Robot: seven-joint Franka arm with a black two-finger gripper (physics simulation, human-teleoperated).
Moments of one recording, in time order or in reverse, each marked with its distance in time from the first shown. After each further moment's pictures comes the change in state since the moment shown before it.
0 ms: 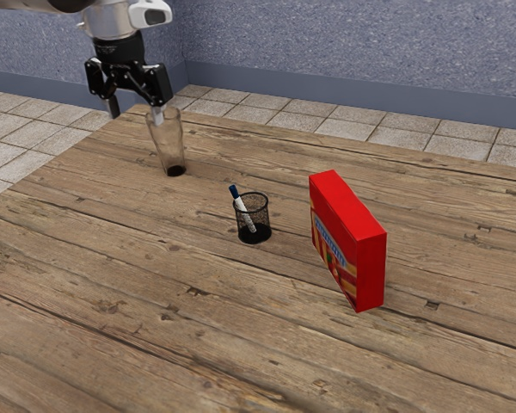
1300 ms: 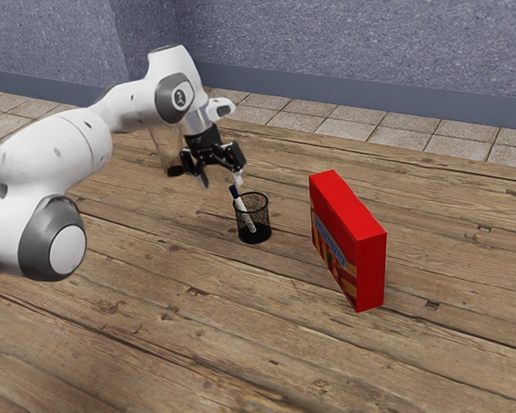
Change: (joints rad) arm 0.090 0.816 0.021 0.543 -0.291 0.298 0.080
